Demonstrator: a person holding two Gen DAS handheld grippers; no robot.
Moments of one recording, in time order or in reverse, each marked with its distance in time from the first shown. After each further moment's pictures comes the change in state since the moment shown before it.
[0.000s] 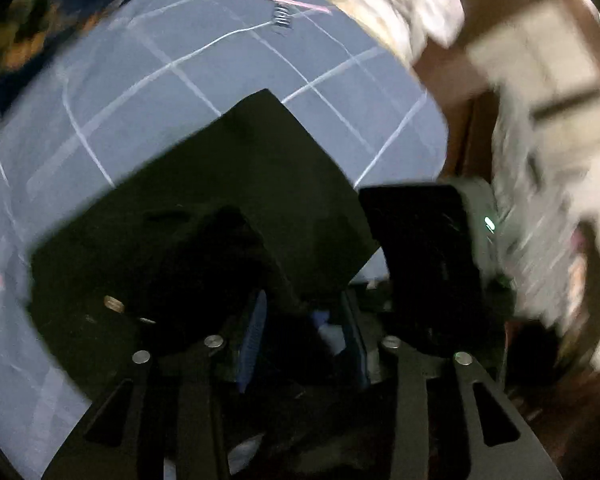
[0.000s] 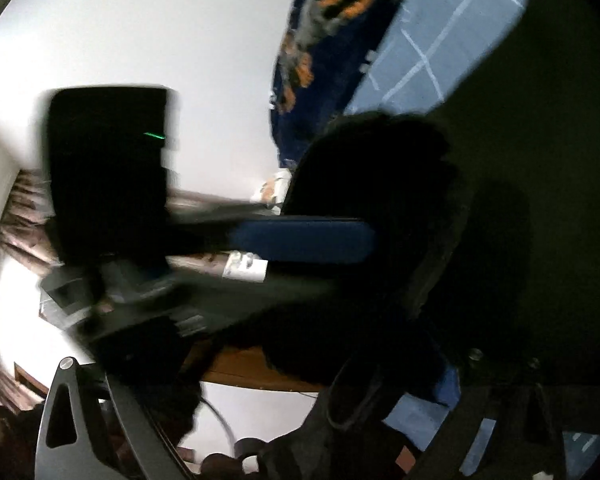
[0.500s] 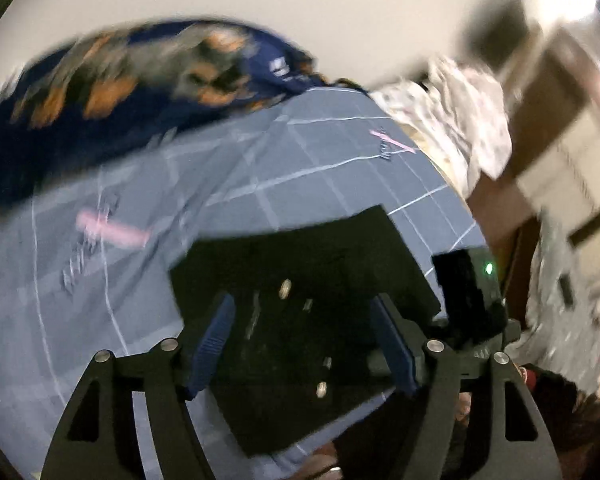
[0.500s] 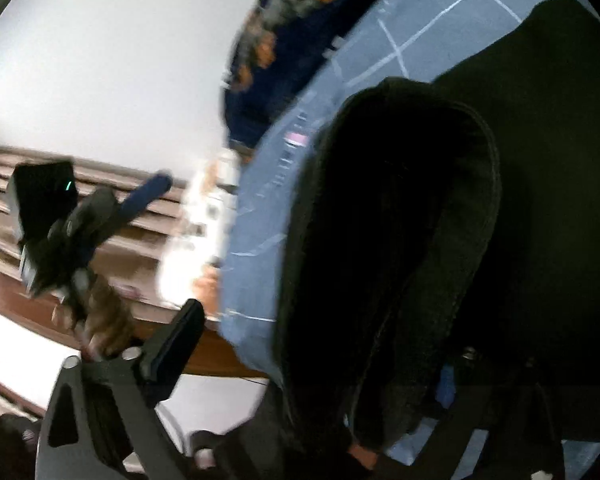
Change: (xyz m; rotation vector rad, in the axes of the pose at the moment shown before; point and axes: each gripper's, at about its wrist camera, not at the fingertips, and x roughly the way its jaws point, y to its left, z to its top) left arm -0.098 0.079 -0.120 -0.344 -0.498 0.107; right arm 0.015 0.012 0.012 -0.053 0.083 -0.278
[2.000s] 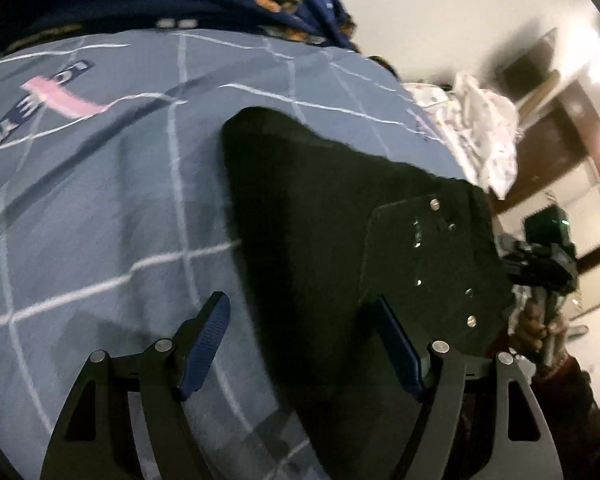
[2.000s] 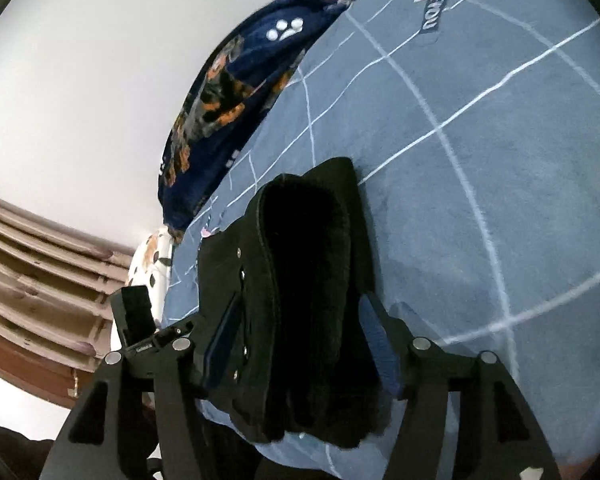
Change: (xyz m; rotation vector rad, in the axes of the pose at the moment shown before) left arm 0.135 0.056 -0.048 -0.129 0.000 -0.141; right arm -0.151 -0.093 0.021 0.063 -0.224 -0.173
